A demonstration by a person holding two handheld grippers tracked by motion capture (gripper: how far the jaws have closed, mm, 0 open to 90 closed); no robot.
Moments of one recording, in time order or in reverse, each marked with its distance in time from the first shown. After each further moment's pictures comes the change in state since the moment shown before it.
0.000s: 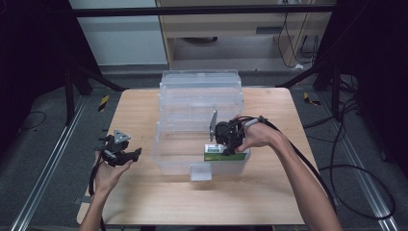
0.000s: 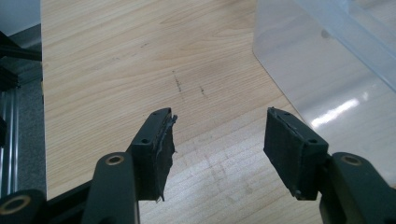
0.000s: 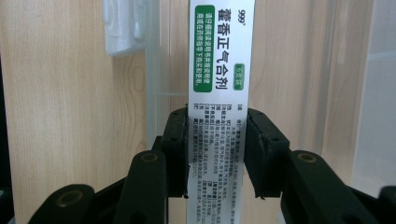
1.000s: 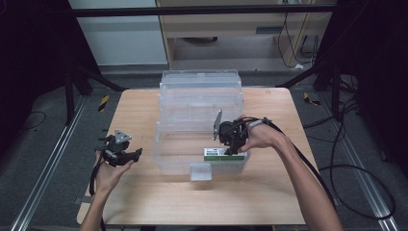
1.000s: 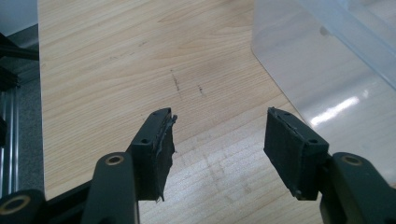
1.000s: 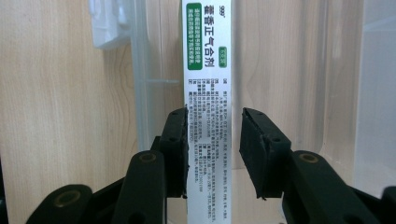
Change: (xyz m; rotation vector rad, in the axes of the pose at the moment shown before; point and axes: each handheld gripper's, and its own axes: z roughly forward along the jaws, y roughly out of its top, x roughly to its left) left arm -0.002 0.000 0.001 0.006 -0.001 0.006; right arm -0.002 -0.012 0.001 -0.029 -0.020 0.044
